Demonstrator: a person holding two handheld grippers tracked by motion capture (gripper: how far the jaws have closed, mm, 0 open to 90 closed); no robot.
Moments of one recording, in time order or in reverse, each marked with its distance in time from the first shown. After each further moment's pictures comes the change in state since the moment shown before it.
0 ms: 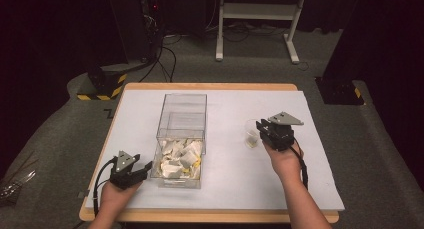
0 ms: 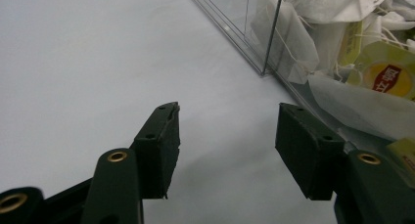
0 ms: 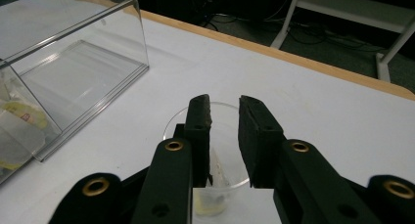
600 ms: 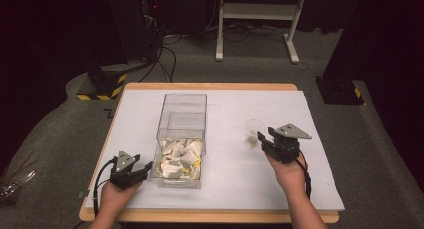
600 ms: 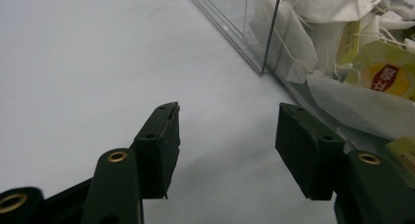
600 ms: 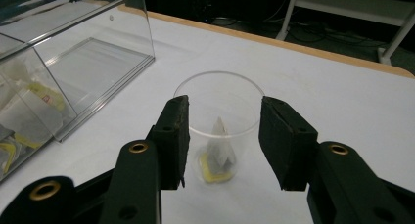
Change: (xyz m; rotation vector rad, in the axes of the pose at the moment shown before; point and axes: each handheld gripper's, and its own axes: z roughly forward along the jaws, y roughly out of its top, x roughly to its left) left arm 0.000 0.000 0.000 -0.005 -0.005 -0.008; right arm 0.003 -0.027 -0.023 -0.027 0.005 0.048
